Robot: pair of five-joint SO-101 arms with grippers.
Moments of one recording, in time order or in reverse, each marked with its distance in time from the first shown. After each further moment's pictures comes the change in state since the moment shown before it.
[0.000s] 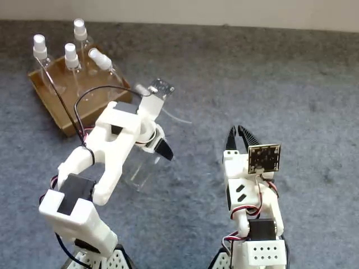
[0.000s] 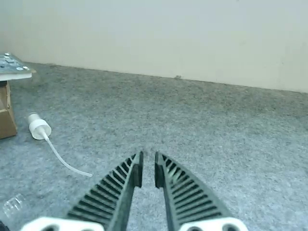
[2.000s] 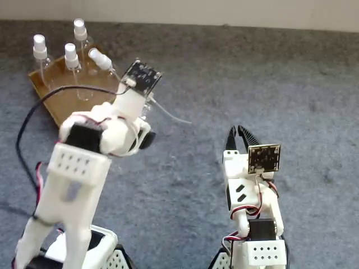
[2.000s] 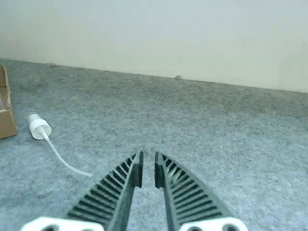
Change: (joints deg) left arm 0.4 -44.2 3.8 17.8 0.0; right arm 0.0 0.0 0.0 0.0 0.0
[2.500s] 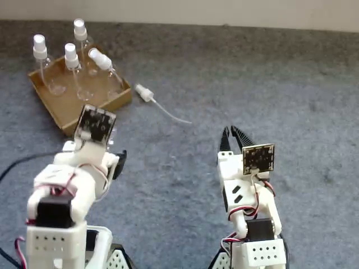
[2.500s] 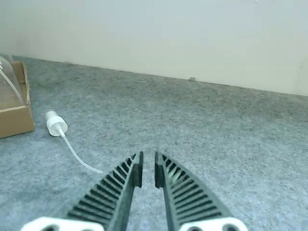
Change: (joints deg) left arm -12.5 -39.6 30.5 -3.1 0.0; right arm -3.2 0.0 0.0 0.0 0.7
